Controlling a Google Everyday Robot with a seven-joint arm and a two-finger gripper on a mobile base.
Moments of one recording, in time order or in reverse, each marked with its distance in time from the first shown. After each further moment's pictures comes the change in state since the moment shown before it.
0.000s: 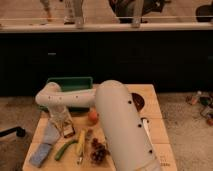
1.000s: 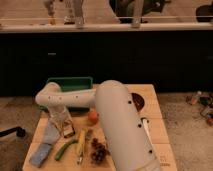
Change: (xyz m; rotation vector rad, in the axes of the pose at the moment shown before) arm 0.000 0.000 0.001 -0.001 -0.002 -0.001
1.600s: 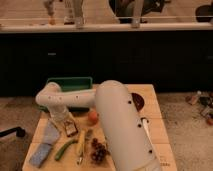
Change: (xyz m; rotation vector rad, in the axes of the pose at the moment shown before) arm -0.001 0.001 0.002 -0.003 -0.003 0.000
